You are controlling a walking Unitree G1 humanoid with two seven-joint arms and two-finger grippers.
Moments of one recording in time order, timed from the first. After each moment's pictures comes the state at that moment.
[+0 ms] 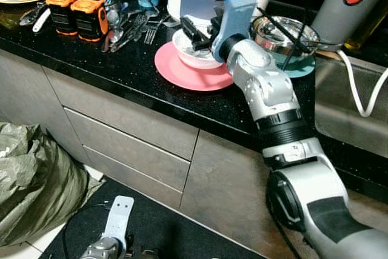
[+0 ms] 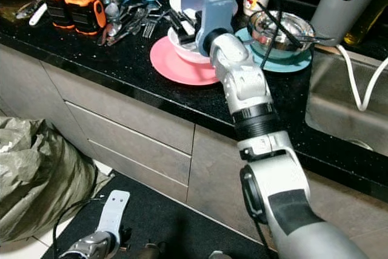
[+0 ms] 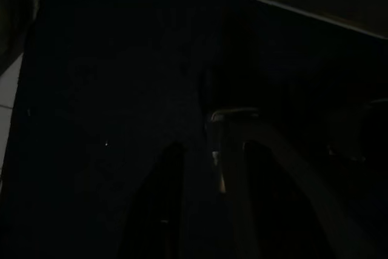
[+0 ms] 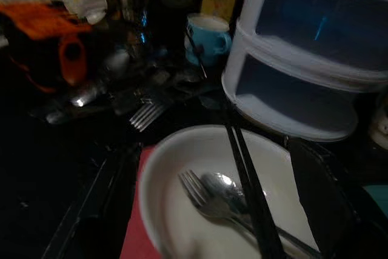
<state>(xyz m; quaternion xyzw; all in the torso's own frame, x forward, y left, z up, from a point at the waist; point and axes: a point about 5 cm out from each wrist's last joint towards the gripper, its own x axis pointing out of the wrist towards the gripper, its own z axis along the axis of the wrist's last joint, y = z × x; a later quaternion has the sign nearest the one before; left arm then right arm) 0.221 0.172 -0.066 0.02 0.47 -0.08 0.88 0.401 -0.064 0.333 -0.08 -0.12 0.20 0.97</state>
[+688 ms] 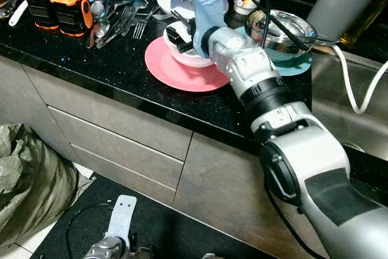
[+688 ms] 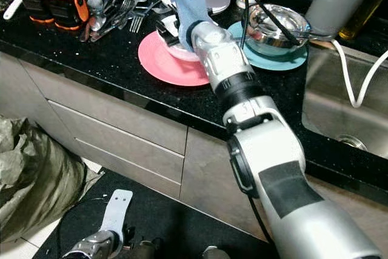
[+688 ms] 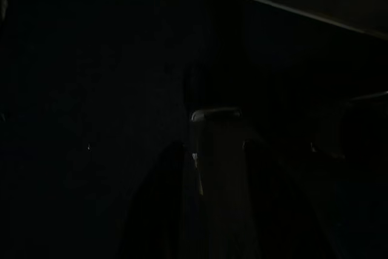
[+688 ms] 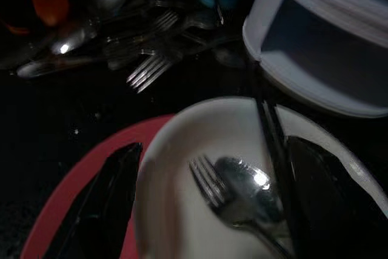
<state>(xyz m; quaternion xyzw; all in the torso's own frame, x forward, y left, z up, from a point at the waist) 0.221 0.166 -0.067 0.01 0.46 -0.08 0.88 0.412 -0.037 0.336 -0.12 -0.05 0.22 0.97</state>
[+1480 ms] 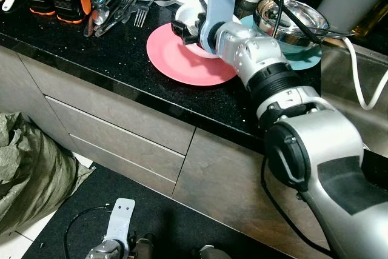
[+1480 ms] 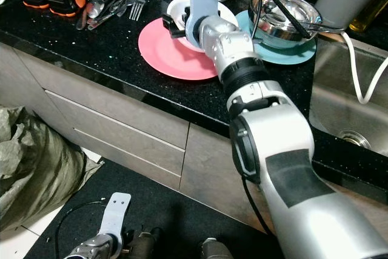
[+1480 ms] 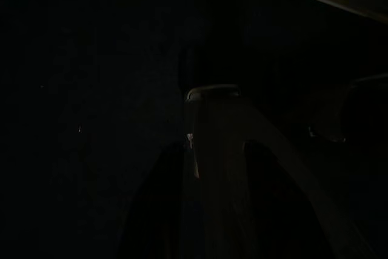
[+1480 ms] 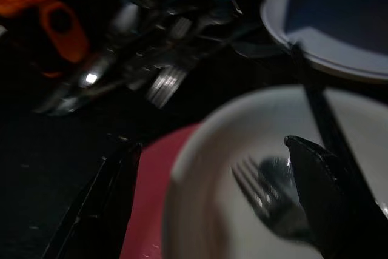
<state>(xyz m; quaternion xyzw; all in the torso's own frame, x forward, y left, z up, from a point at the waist) 0.215 0.166 -0.070 0.01 0.46 -0.08 0.88 0.414 -0.046 0.357 0.02 -0.03 0.27 0.96</state>
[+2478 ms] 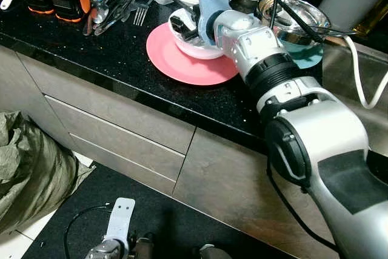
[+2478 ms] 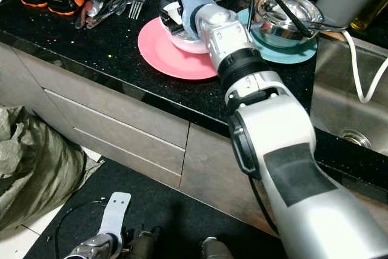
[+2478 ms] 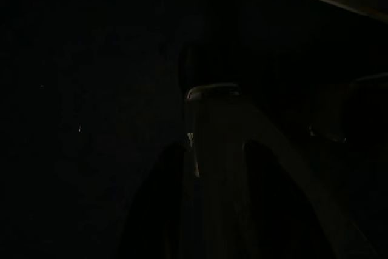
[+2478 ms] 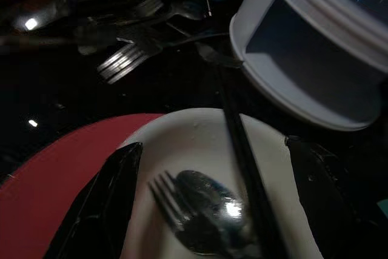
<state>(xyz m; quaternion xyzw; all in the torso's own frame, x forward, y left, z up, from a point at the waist) 0.214 0.164 -0.070 0.01 0.46 -0.08 0.88 0.414 -0.045 0.367 -0.20 -0.06 0.21 0.96</state>
